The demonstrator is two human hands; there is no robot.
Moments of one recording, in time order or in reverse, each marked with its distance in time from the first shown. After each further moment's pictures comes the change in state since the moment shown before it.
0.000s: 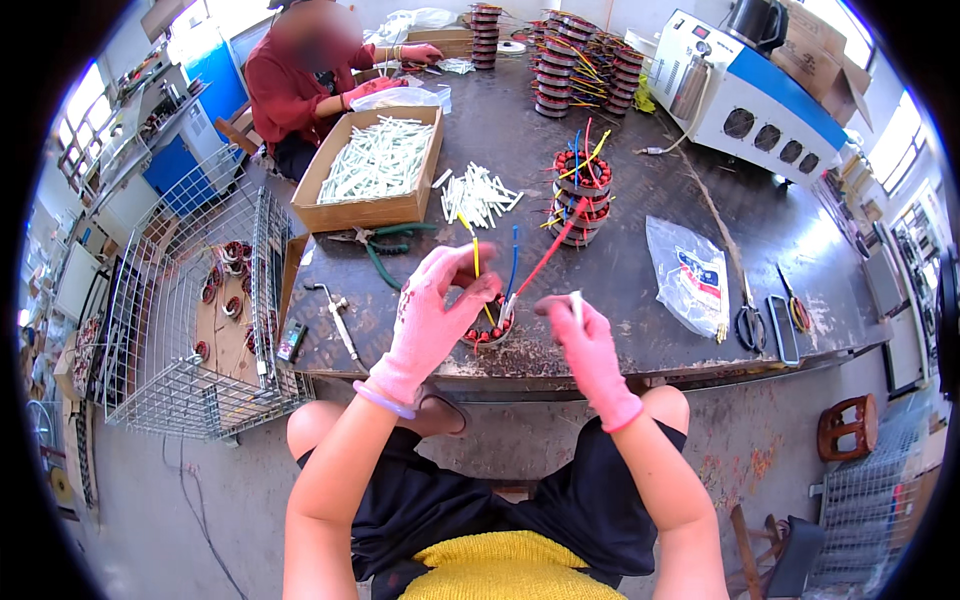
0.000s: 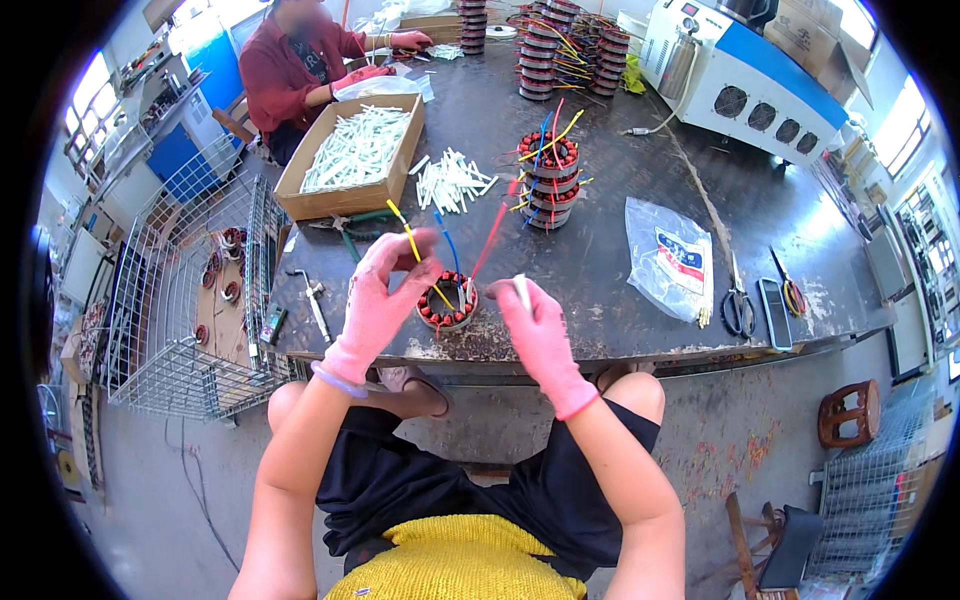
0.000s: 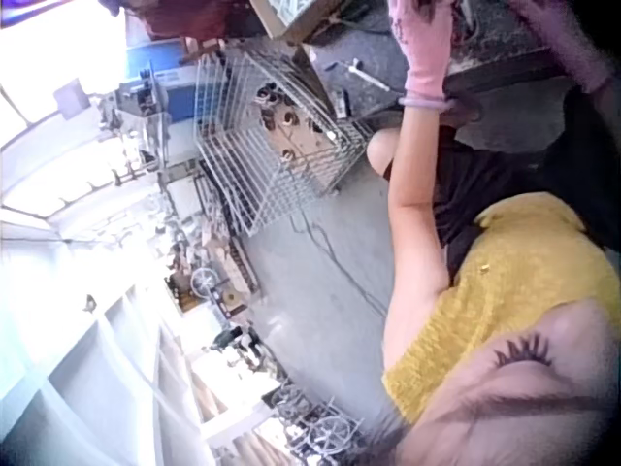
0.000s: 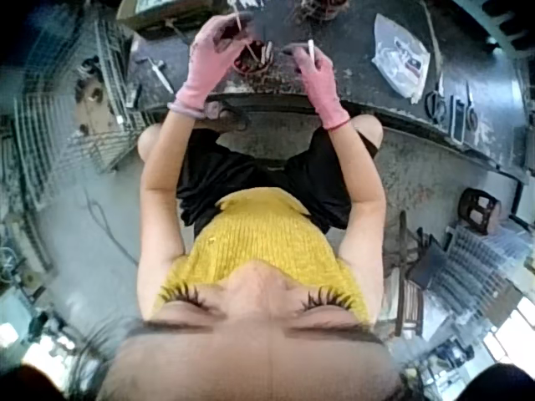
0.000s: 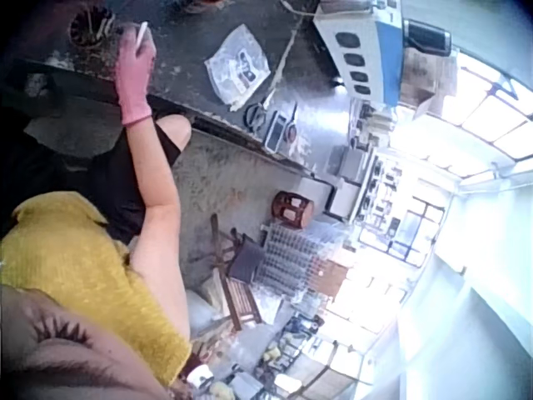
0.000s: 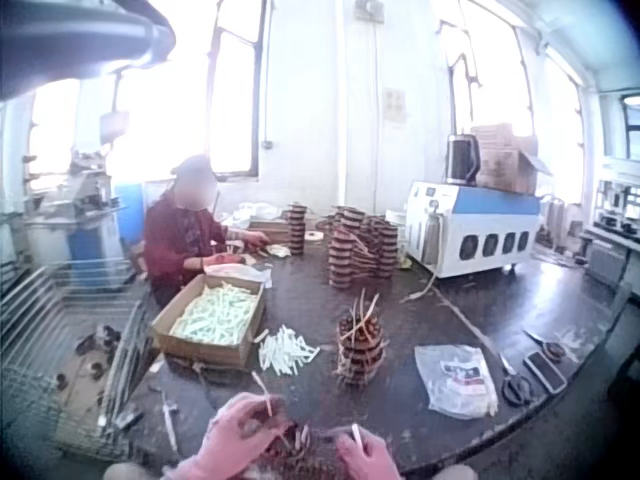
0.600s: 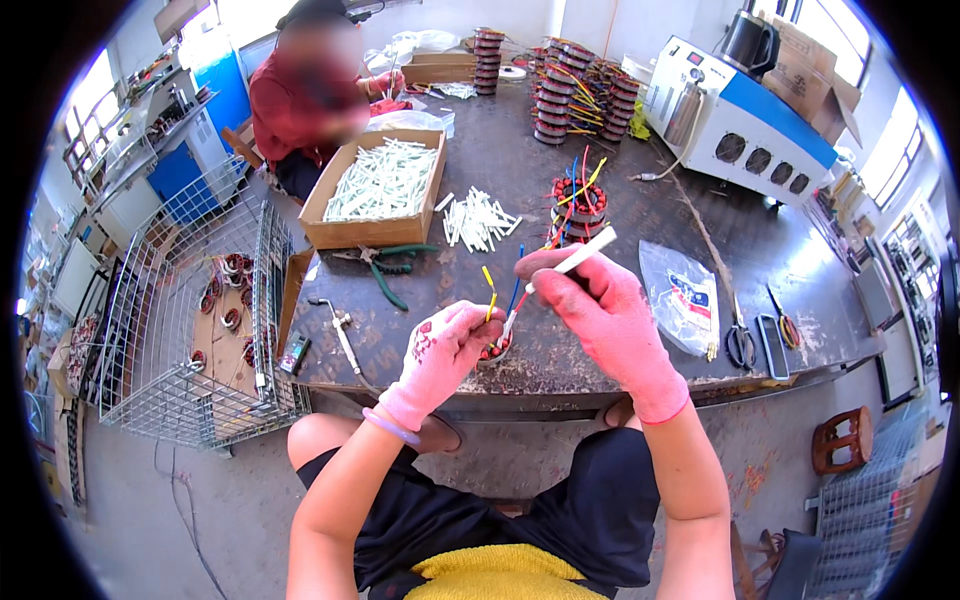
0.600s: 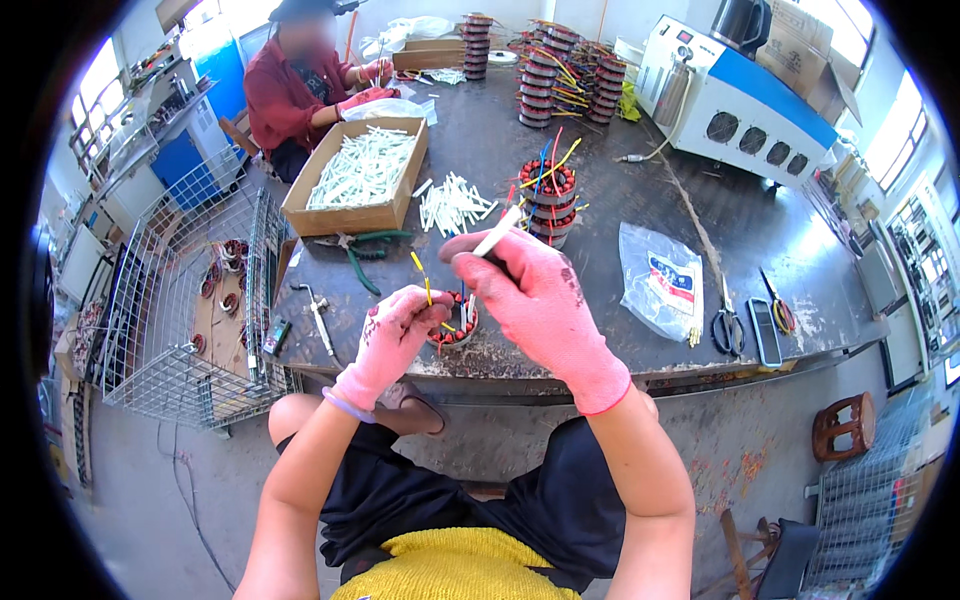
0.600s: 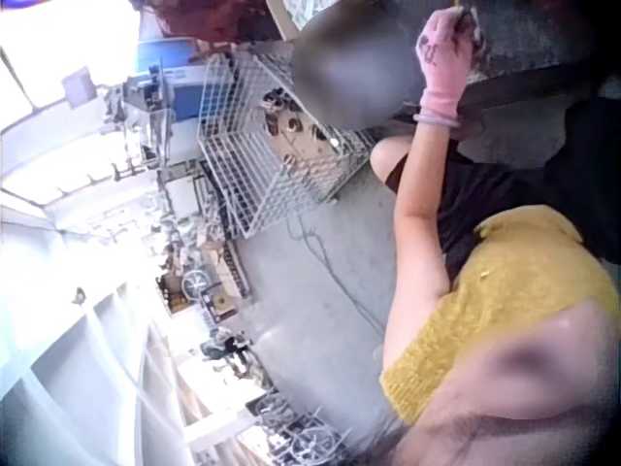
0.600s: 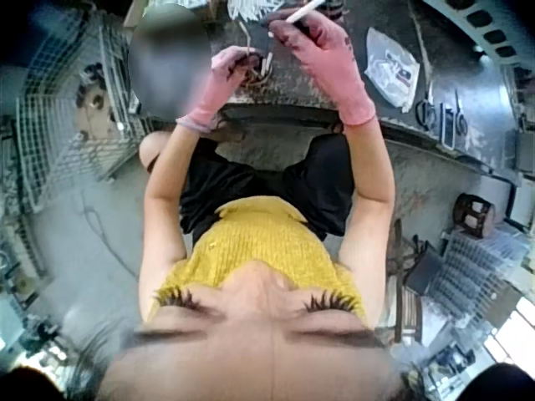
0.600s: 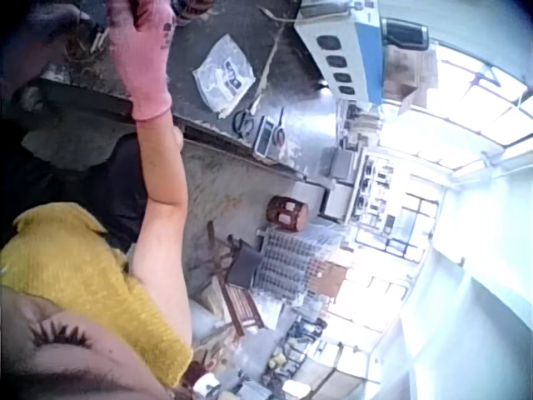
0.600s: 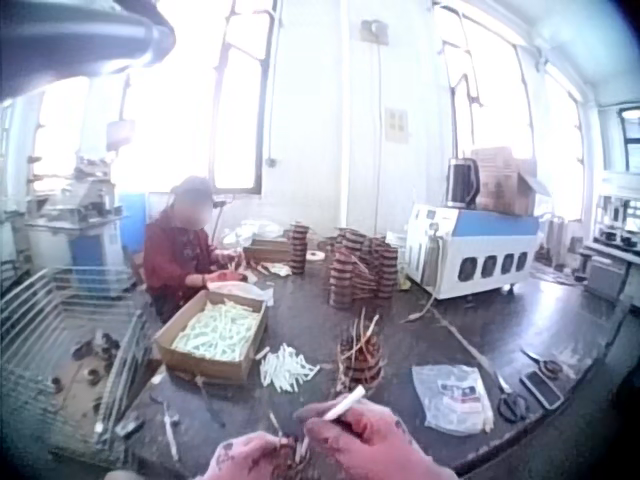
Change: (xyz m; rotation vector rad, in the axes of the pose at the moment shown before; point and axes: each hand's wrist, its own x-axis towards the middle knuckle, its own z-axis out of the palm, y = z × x) left_hand -0.023 -0.011 0.006 0.001 -0.058 0.127; right_hand 0.011 -0.133 -0.005 -0.044 -0.232 -0.188
